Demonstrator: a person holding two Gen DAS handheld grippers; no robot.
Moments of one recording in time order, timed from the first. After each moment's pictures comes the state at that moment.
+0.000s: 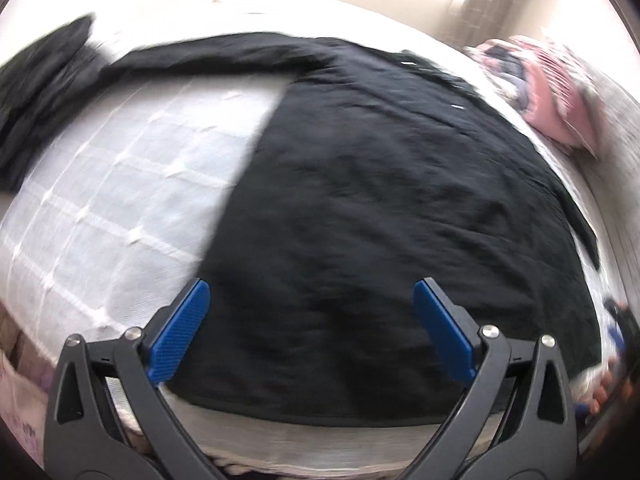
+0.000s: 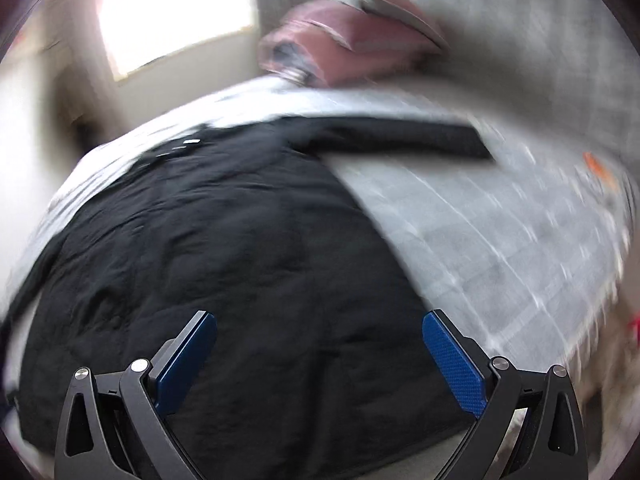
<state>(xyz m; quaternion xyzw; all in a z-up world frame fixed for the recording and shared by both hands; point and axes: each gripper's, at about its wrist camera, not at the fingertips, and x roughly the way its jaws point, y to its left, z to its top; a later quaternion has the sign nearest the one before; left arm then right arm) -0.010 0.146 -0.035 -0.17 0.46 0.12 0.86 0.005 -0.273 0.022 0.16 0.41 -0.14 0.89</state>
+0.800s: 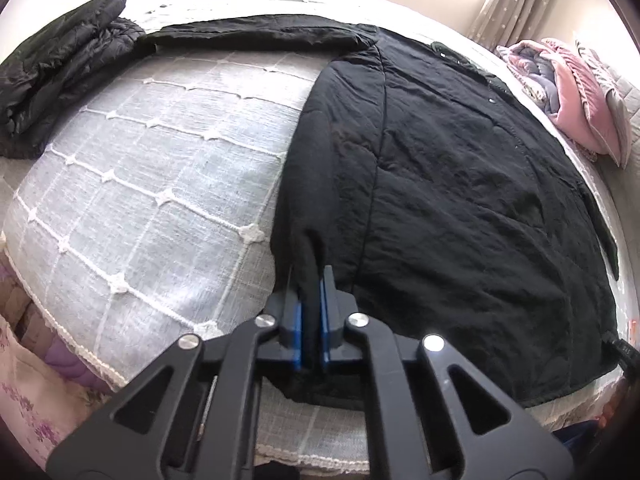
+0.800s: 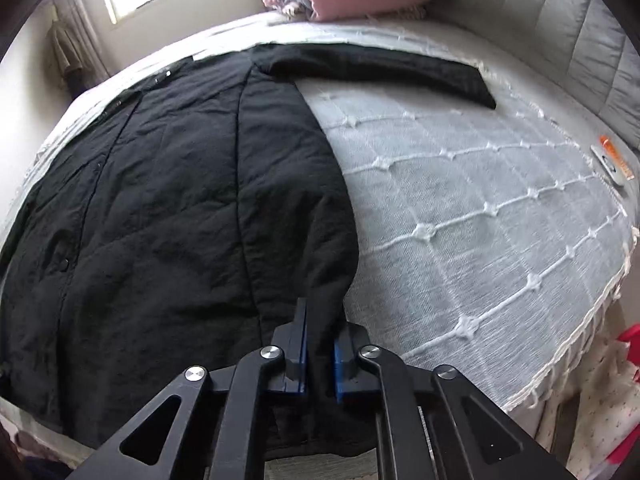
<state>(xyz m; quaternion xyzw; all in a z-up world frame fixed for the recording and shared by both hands) -0.023 0.145 -0.054 -0.18 0.46 0.14 0.86 0.010 -0.298 -0.010 0.11 0.49 -0.09 0.86</state>
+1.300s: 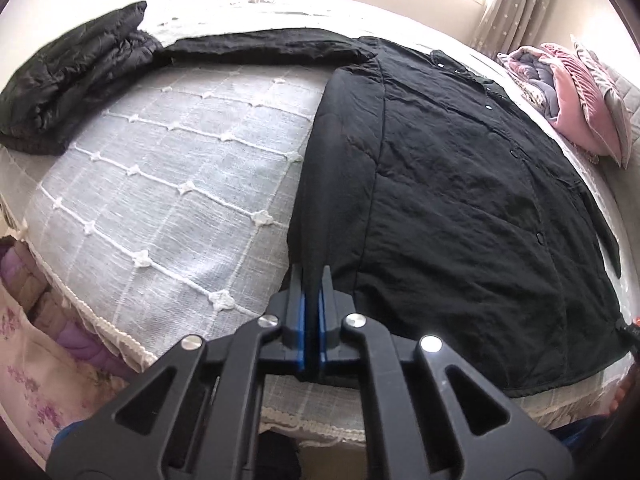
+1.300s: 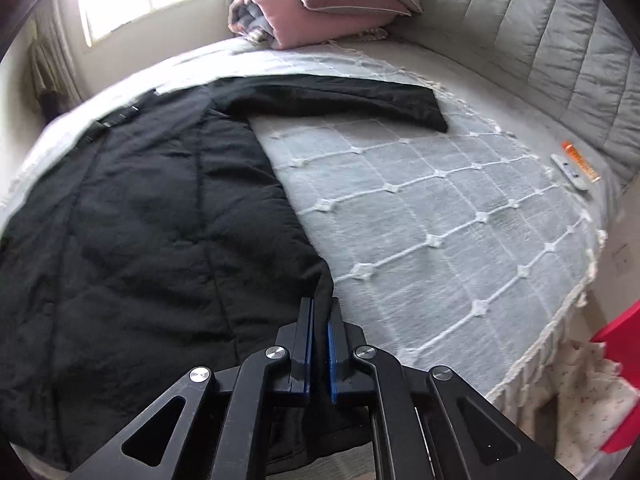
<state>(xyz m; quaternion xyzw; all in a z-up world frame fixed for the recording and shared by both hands) -0.034 0.138 -0.046 -0.17 0.45 0.16 0.86 0.008 -0.318 0.010 0.12 0.46 -0.14 0.87</state>
